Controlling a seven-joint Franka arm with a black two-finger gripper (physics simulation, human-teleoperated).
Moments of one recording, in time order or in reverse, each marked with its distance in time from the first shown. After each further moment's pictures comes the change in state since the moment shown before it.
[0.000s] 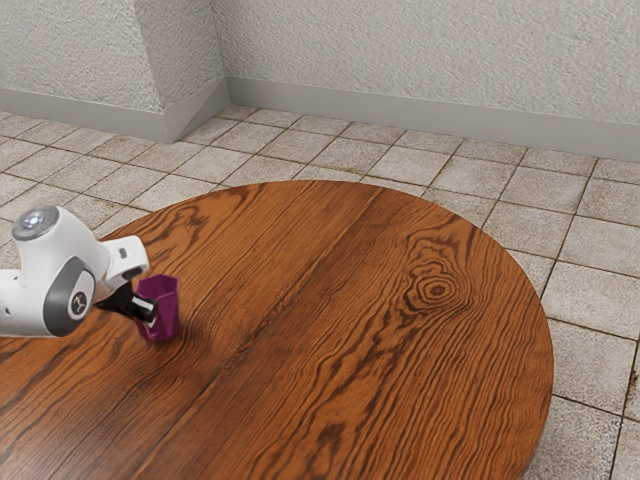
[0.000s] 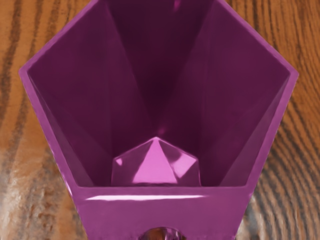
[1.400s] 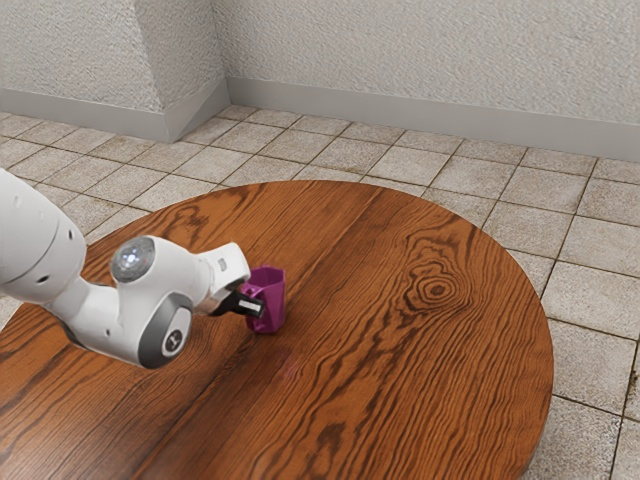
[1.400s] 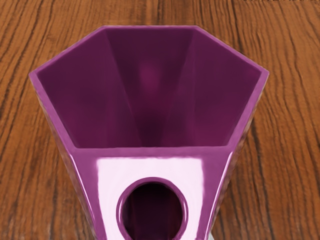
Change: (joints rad) arm -0.244 0.234 -0.115 0.121 -0.053 0.360 -0.239
